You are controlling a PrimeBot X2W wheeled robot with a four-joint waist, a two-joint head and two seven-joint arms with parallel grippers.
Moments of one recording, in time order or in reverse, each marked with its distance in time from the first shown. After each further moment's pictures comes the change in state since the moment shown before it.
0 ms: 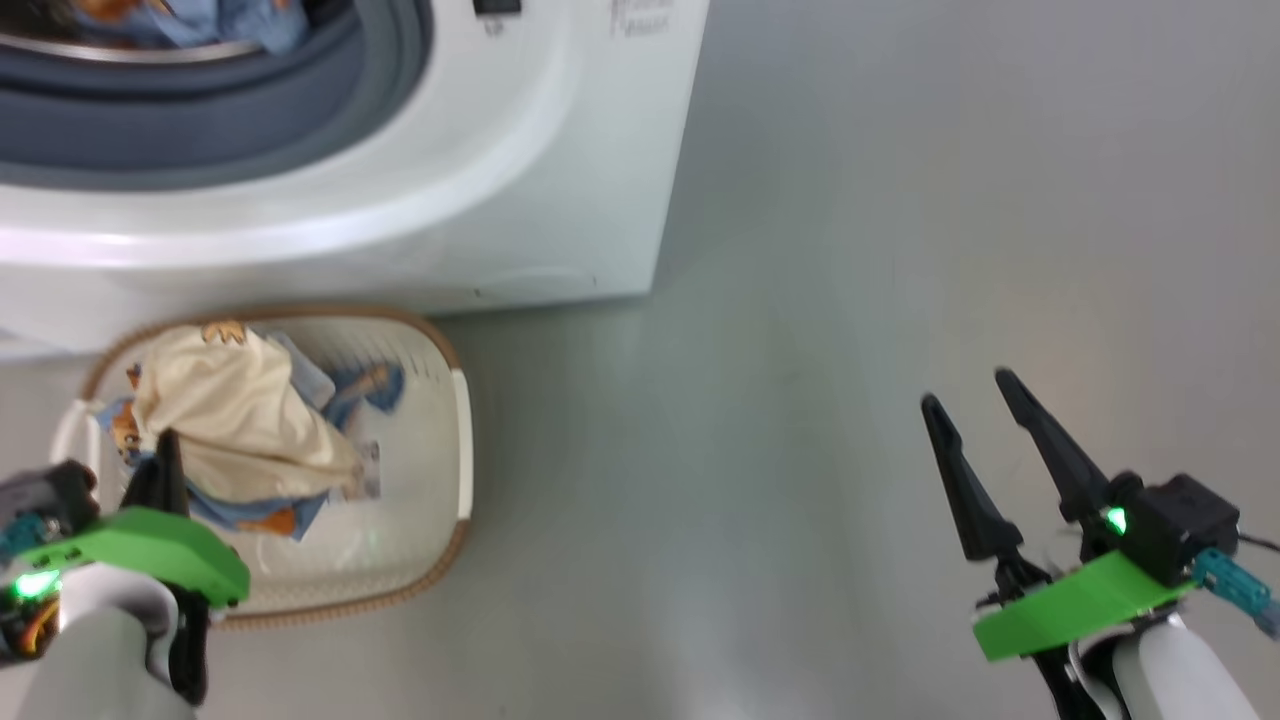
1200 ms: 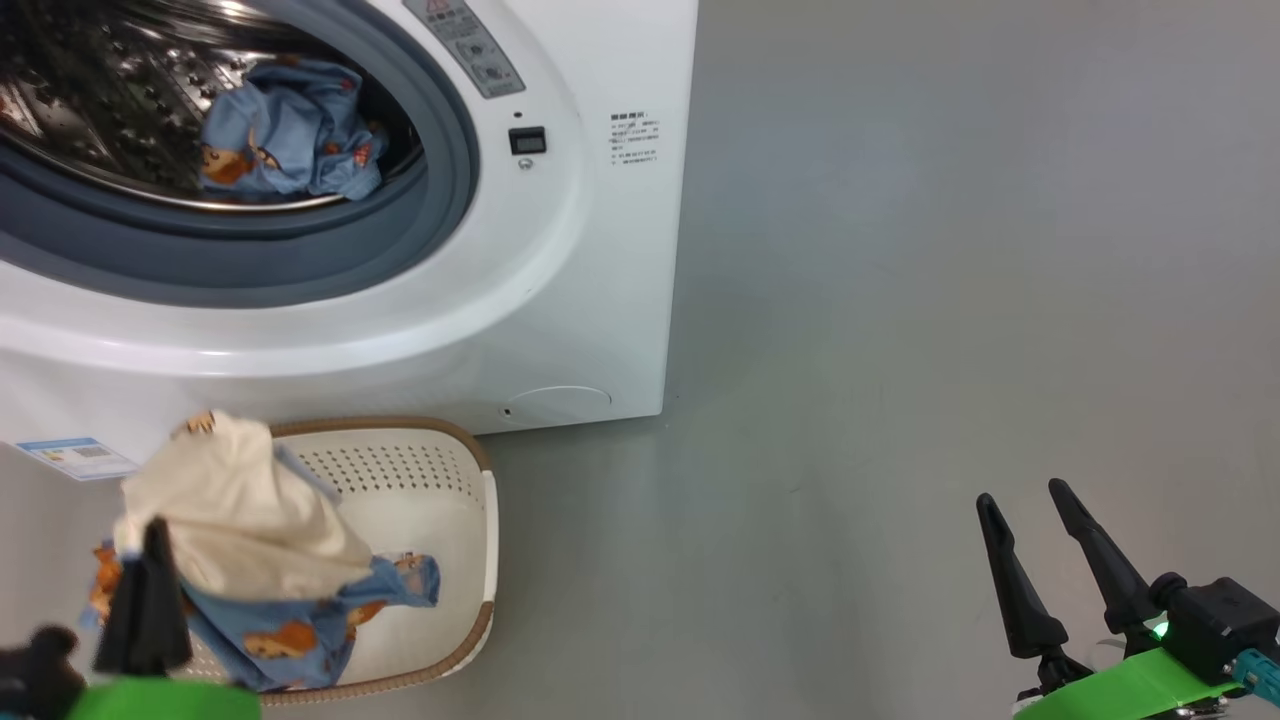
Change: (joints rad) left arm 0.529 -0.130 0.165 -0.742 0.072 0.000 0.000; right arm 0.194 0.030 -0.101 -0.015 0.004 0.000 0.000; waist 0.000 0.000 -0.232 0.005
